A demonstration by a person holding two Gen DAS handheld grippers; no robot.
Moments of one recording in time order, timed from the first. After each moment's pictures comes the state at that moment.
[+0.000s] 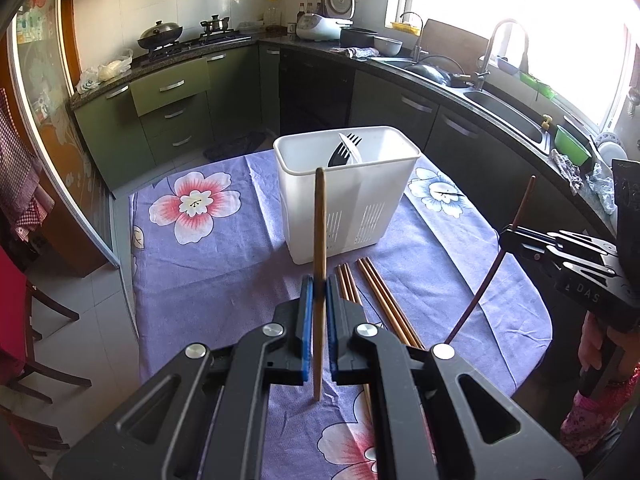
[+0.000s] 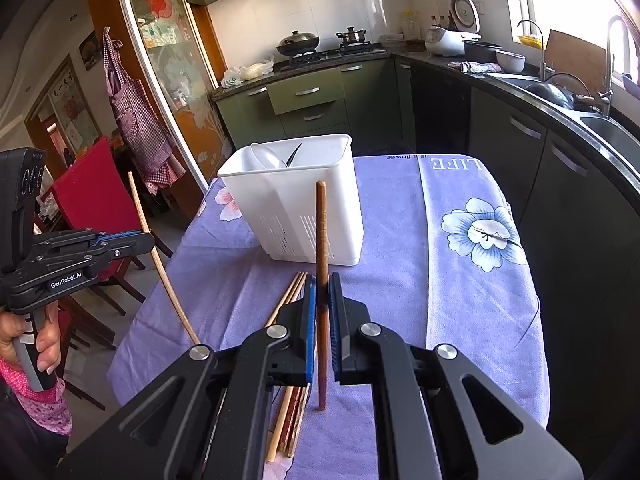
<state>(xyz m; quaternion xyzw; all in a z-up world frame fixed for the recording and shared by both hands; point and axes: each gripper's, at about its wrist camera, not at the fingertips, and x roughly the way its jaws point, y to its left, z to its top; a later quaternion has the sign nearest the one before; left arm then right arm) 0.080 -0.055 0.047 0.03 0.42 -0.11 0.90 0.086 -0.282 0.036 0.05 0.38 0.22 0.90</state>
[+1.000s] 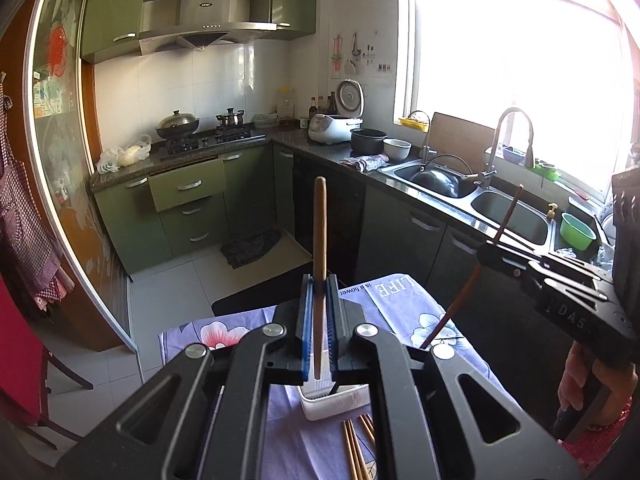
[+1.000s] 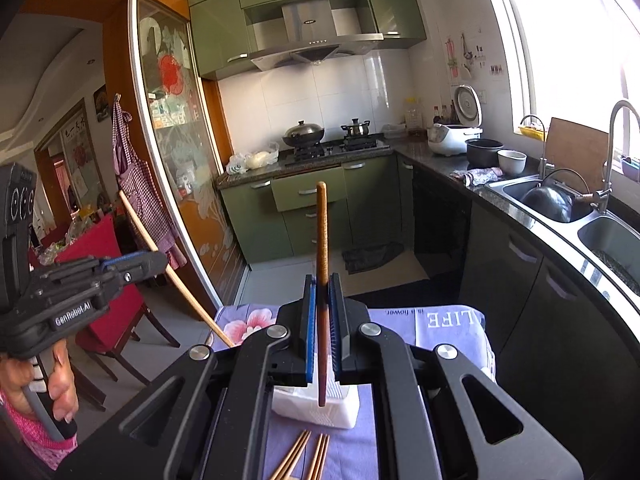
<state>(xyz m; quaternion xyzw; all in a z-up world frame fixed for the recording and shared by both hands) 0.158 -0.075 0.205 0.03 0.27 -0.08 0.96 0.183 -0.266 0.207 0.06 0.24 0.20 0.95</state>
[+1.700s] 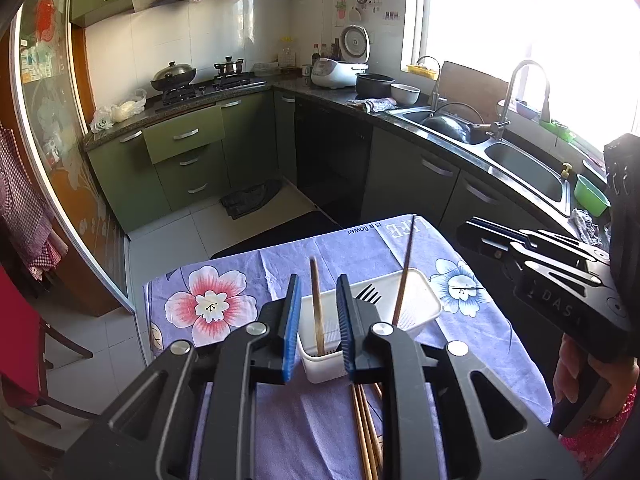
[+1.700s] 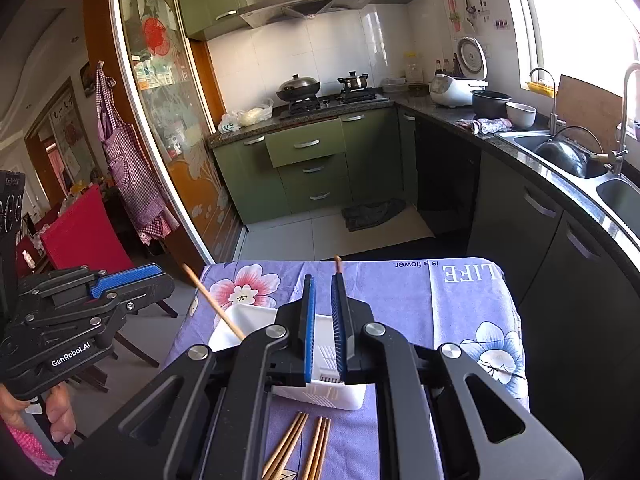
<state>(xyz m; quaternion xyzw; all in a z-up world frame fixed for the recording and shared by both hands) 0.174 -0.068 0.128 0.03 0.35 -0.08 0.93 0.209 -0.249 0.121 0.06 0.30 0.21 0.93</state>
